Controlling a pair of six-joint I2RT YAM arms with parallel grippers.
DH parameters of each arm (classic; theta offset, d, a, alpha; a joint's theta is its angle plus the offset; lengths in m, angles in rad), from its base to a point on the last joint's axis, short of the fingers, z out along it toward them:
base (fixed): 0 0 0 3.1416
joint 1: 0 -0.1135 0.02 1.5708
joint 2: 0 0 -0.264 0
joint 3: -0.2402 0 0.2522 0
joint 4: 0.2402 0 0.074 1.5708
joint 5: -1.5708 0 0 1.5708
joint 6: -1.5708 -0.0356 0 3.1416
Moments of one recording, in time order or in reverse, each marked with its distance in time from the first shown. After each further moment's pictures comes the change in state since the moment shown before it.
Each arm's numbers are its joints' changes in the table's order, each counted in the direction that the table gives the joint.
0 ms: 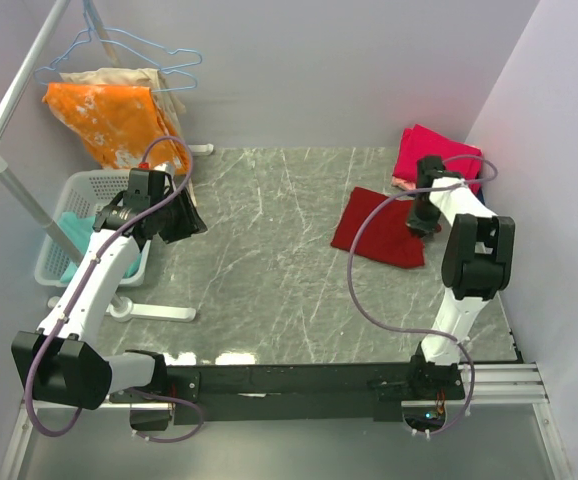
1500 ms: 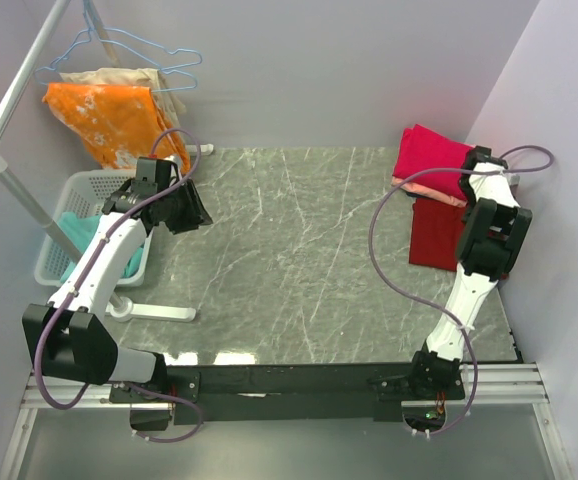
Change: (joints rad) left arm 0.000 0.122 -0.075 -0.019 -0.040 -0.002; right arm 0.270 0.312 -0.432 0.224 -0.509 0.039
